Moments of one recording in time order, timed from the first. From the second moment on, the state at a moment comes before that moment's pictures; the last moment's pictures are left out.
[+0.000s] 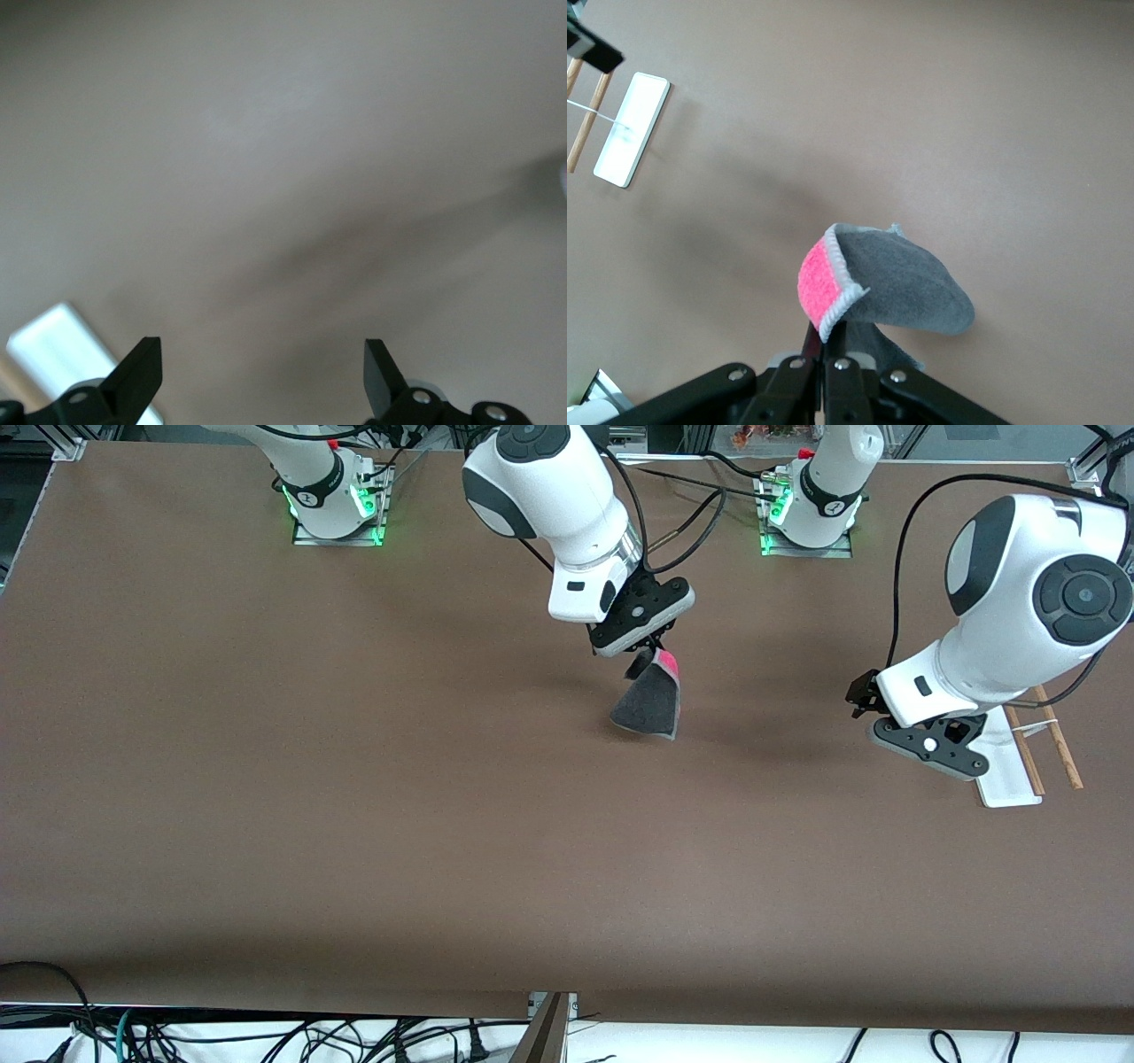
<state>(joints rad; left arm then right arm) -0.07 0.21 -0.09 -1.68 0.05 1.82 0.36 0.67 0.55 0.29 -1.29 0.01 2.27 0.45</state>
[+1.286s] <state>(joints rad) -0.17 0.45 -0.09 -1.86 -0.54 2.17 1.13 0.71 0.56 0.29 -1.28 0.01 2.27 0.38</state>
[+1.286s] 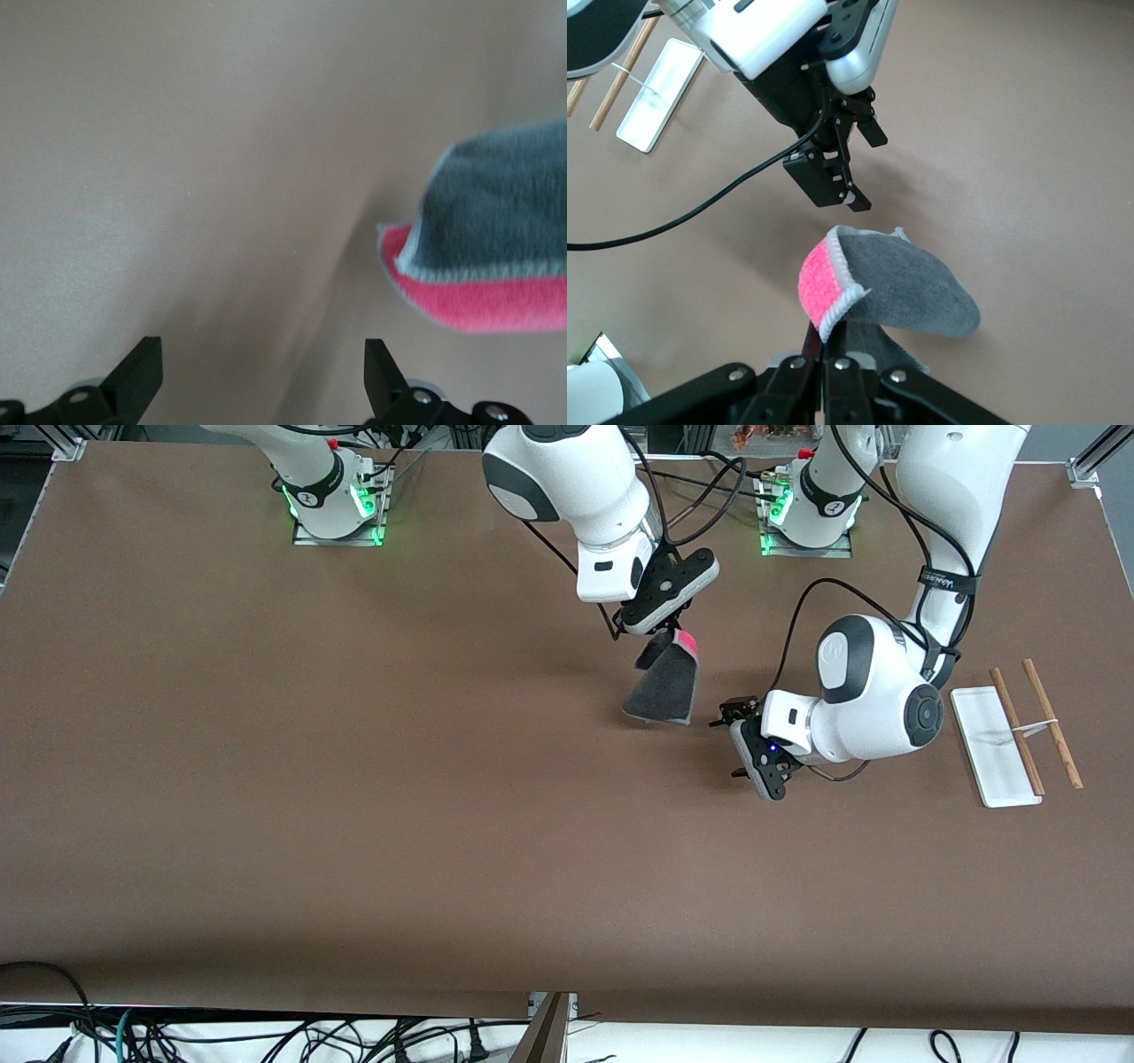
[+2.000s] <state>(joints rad) -0.20 0.45 -0.11 -1.86 -0.54 2.17 1.36 0.71 0.58 0.29 -1.28 0.01 2.33 0.37</state>
